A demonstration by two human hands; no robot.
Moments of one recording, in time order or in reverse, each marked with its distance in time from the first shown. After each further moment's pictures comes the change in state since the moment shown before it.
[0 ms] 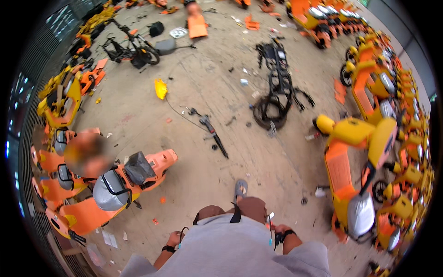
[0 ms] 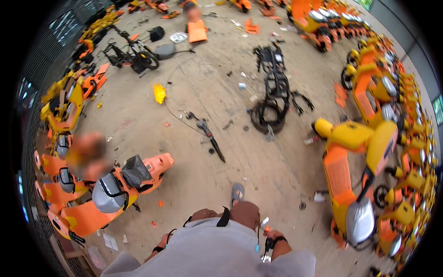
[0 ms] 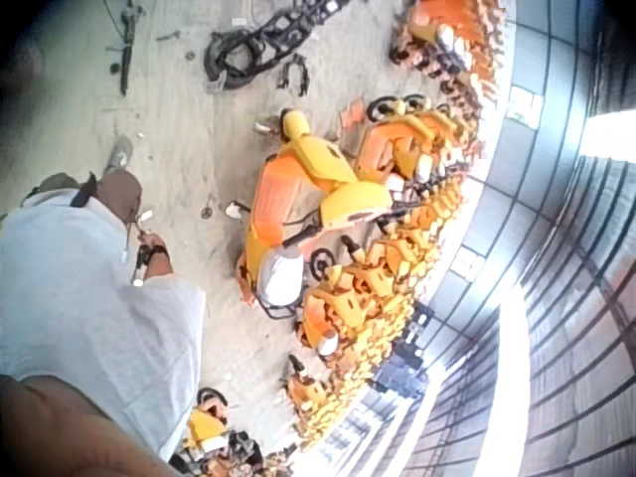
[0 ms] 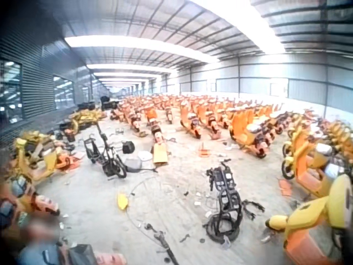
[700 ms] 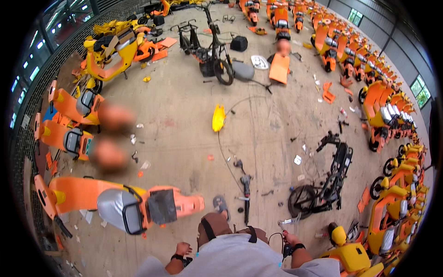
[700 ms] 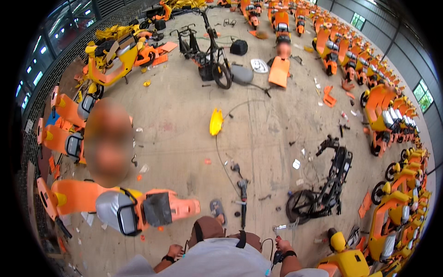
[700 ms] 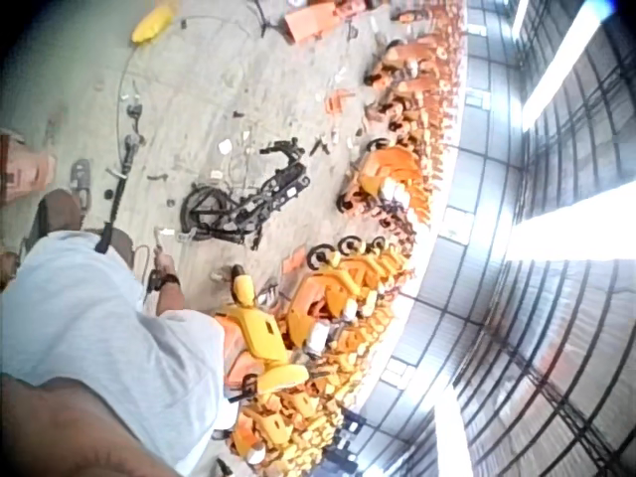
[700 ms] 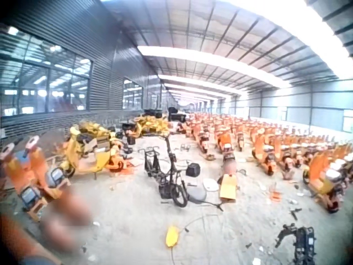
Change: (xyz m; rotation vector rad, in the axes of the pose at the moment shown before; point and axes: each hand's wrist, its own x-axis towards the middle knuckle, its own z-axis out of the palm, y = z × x) left_hand 0.239 0.111 -0.140 -0.969 0.030 -0.664; right_hand -0.010 -0.549 -0.147 0.073 0.272 -0.215
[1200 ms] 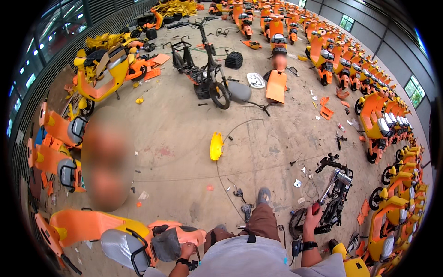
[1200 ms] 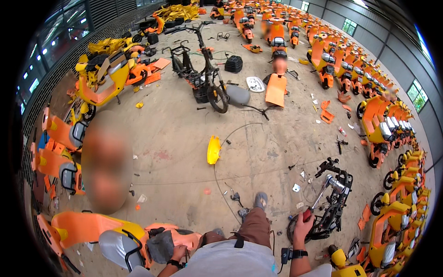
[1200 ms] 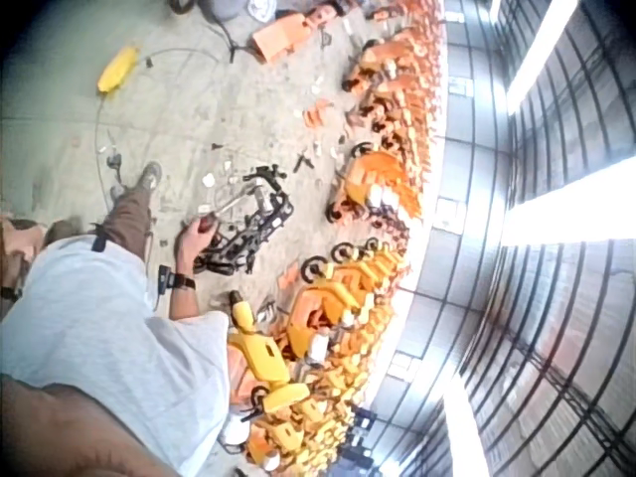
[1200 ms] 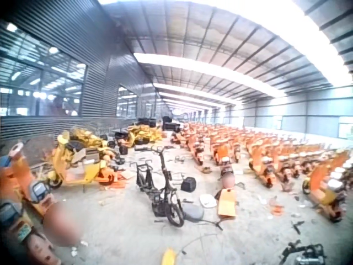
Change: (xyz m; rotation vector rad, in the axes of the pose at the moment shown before) left_hand 0.055 0.242 -0.014 -0.126 0.016 0.306; right_hand -0.137 -0.383 0.012 0.409 0.843 -1.177
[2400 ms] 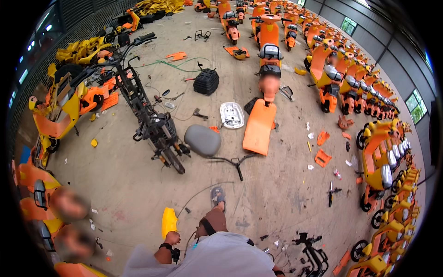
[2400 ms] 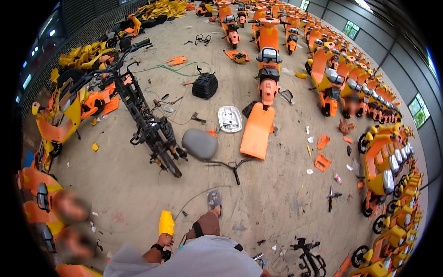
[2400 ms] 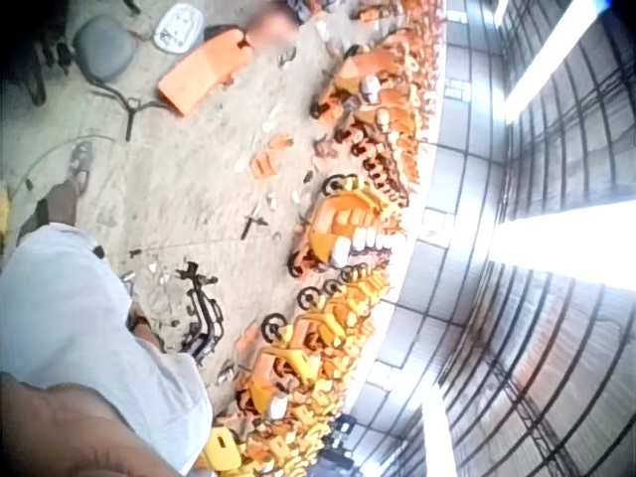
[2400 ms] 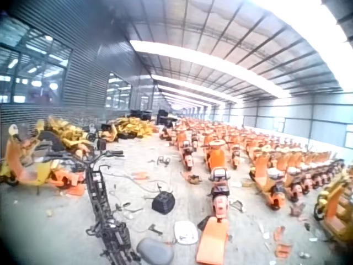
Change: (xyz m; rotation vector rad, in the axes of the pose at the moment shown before) left_hand 0.405 0.723 0.430 0.435 -0.108 -0.023; right_hand 0.540 0.207 0.348 -0.800 -1.313 0.629
